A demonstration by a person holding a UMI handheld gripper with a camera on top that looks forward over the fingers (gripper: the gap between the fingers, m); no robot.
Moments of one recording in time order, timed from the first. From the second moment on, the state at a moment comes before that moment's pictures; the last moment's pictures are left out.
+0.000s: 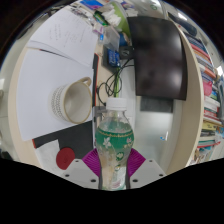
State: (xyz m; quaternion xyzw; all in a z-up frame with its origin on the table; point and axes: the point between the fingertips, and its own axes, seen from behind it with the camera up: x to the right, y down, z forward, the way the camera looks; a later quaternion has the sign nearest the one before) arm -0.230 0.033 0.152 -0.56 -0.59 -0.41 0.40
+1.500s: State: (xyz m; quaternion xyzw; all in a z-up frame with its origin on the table) arm -0.174 0.073 0.106 -0.79 -0.08 0.11 0.59
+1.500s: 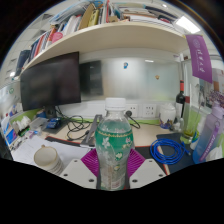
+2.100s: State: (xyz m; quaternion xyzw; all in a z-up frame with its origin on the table) arm -0.157 0.030 0.086 -0.81 -0.04 0.06 0.59
